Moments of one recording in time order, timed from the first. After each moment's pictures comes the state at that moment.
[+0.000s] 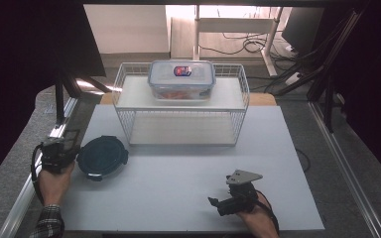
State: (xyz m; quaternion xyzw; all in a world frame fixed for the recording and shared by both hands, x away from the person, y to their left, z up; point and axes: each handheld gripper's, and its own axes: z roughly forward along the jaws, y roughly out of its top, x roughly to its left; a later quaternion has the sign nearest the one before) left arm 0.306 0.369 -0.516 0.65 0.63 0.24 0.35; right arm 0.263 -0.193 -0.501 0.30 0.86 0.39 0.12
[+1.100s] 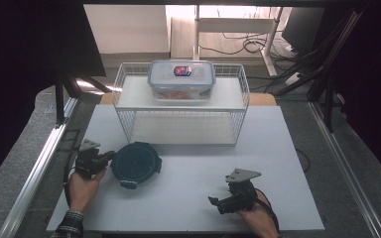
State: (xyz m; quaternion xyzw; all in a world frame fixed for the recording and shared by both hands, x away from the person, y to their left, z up) left arm 0.303 0.266 -0.511 0.72 0.56 0.19 0.37; right arm 0.271 -0.195 -0.506 0.31 0.87 0.38 0.10
